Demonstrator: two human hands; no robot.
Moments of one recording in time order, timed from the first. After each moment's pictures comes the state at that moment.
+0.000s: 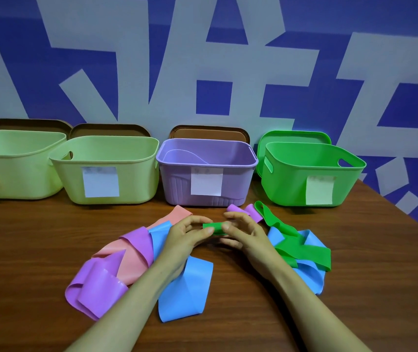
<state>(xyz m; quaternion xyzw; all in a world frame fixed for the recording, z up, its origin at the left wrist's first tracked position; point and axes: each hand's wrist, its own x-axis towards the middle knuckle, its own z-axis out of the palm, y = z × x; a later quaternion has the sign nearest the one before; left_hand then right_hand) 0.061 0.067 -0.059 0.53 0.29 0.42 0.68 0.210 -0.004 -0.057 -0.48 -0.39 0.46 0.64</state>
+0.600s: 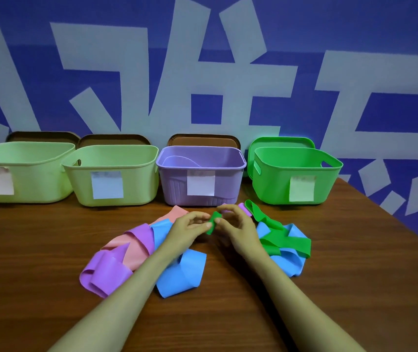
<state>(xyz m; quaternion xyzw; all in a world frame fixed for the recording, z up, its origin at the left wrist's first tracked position) 0.058 0.051 -0.035 0.66 0.31 0.35 0.59 0.189 -0.024 -0.035 -0.61 -0.47 0.25 0.59</state>
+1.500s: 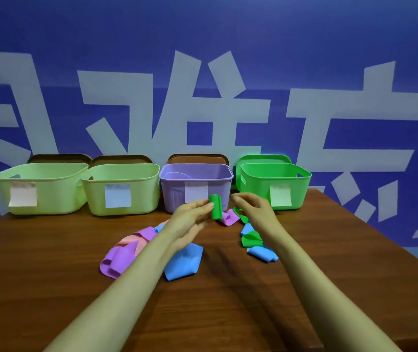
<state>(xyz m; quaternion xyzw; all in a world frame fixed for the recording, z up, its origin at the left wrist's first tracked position) 0.039 -0.026 0.046 0.50 0.21 0.36 0.76 0.194 -0.101 0.045 -0.60 -0.47 0.22 0.61</state>
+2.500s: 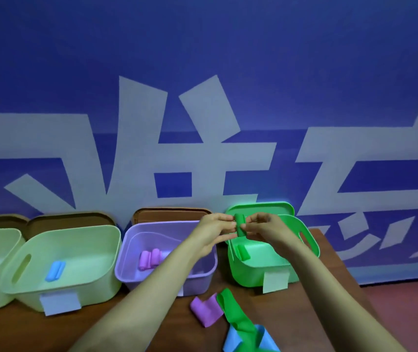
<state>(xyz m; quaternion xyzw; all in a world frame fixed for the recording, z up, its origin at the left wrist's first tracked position) 0.262 0.167 0.184 0.49 0.37 0.20 0.76 0.396 0.080 0.190 -0.69 -0.29 0.42 0.51</state>
